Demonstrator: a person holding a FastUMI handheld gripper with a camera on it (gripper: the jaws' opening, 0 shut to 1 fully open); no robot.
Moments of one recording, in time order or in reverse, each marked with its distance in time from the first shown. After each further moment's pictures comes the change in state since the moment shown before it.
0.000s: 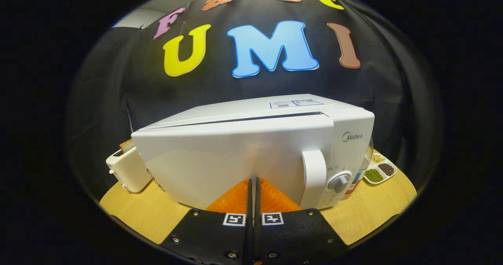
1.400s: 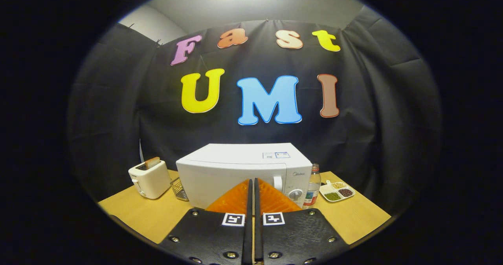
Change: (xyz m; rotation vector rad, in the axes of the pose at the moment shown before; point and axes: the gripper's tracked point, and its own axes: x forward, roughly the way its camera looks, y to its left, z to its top) arm -0.208 0.022 0.072 -0.109 -0.271 -0.047
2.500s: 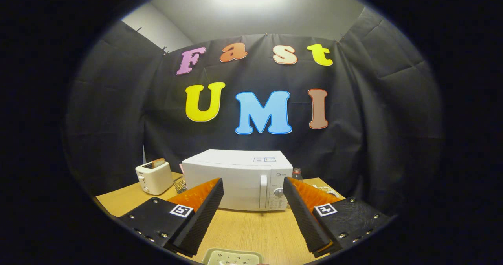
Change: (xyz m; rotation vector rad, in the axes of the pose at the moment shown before) arm -0.076 -0.035 0.010 -0.030 -0.063 -0.010
